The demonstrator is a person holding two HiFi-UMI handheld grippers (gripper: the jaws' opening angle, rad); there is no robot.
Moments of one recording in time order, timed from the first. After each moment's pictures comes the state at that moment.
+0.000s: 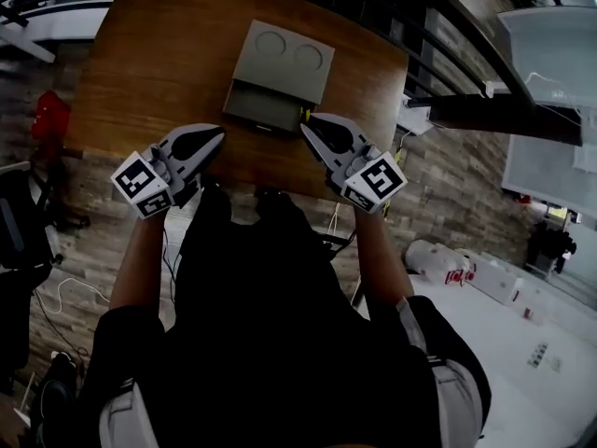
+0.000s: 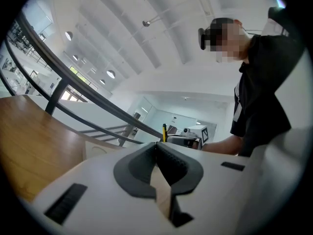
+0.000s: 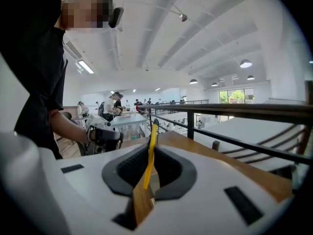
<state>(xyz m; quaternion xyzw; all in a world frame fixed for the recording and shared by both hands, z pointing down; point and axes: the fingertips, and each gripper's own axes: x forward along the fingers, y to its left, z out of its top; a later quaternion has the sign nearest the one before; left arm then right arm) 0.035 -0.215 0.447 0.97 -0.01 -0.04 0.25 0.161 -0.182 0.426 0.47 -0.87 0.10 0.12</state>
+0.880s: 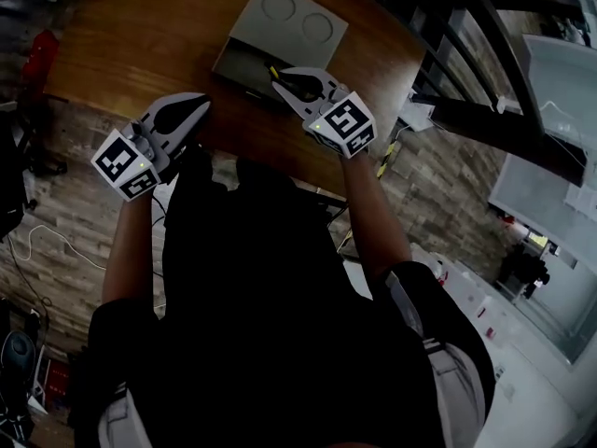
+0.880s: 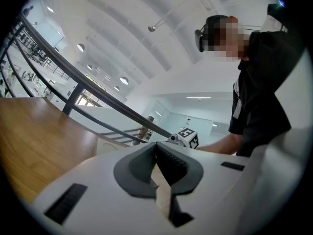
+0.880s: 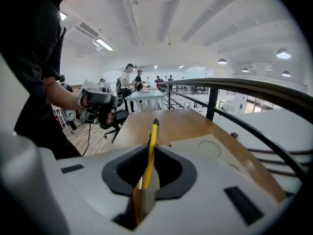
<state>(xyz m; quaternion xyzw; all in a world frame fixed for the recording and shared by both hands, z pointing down) 0.046 -0.207 0.474 0.96 -0.11 -0.04 0.25 0.159 -0.217 0.538 0.33 -0.90 0.12 0.26</state>
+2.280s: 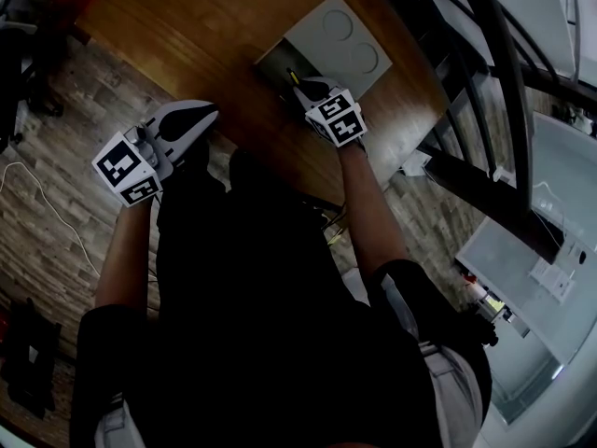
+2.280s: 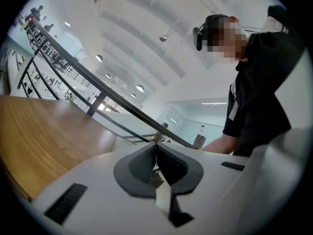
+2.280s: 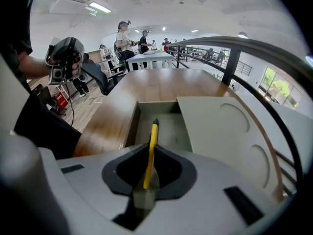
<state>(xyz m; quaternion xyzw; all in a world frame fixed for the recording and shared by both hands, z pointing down) -0.015 -0.183 0.488 0.93 -0.22 -0.07 0.28 0.153 -0.238 0.665 0.26 -0.84 0.16 0.45</state>
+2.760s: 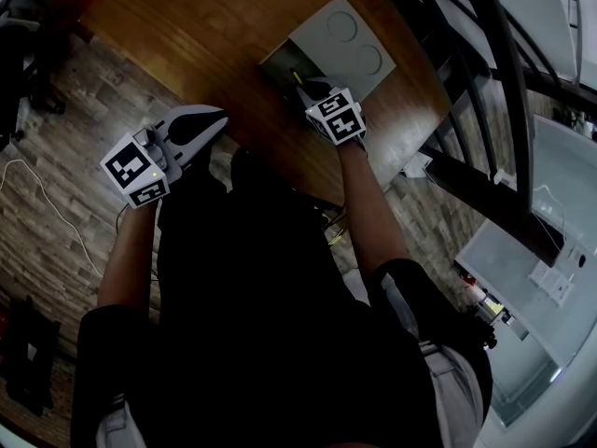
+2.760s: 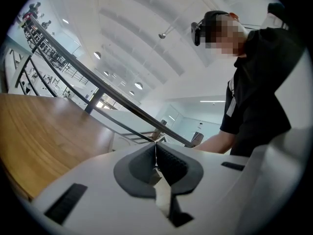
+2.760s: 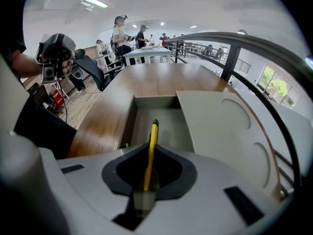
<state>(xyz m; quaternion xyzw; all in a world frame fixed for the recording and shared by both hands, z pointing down) -0.007 -0.173 0.492 0.94 -0.20 -0.05 0.28 0.156 -0.240 0.680 0.26 -0.82 0.16 0.48</state>
